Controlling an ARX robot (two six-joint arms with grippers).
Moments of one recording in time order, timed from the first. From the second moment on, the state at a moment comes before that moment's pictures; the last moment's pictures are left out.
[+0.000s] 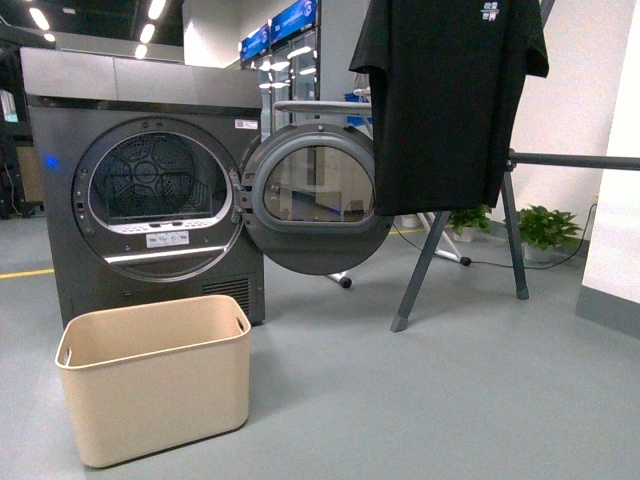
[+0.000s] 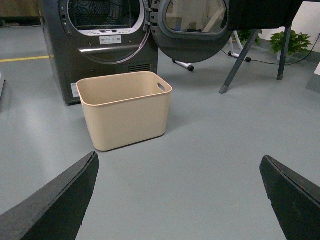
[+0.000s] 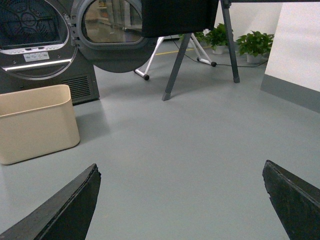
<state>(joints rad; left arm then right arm) 0.00 0.00 0.02 0.00 0.00 0.00 0.00 0.00 0.01 0.00 0.00 0.00</state>
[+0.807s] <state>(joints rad) 0.00 0.00 0.02 0.00 0.00 0.00 0.00 0.00 0.01 0.00 0.00 0.00</state>
